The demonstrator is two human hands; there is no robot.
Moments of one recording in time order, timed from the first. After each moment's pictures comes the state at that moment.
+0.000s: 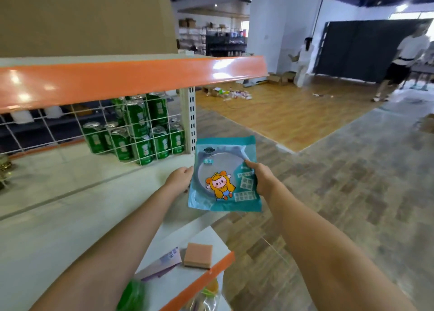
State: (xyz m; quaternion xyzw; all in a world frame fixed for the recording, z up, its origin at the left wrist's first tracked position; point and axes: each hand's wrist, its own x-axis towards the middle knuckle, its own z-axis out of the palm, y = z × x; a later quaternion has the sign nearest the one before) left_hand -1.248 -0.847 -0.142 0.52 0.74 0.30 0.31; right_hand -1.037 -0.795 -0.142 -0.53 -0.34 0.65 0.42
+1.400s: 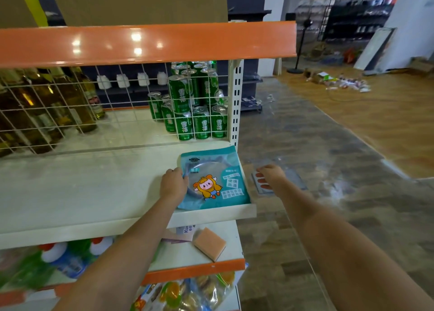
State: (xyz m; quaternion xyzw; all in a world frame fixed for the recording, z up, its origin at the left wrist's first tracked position) left_hand -1.243 -0.855 -0.206 0.33 0.92 0.19 0.04; right_hand -1.056 -0.675 -0.202 -0.55 -0.58 0.57 0.19
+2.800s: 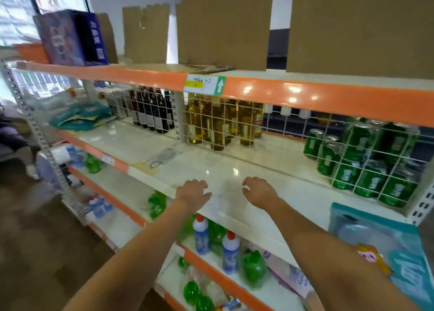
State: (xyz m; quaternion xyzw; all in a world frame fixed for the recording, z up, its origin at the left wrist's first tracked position) left_hand -1.365 -1.154 -0.139 0.16 0.98 0.06 0.02; right_hand -1.334 -0.948 -0.145 -0.03 -0.99 0.13 0.01
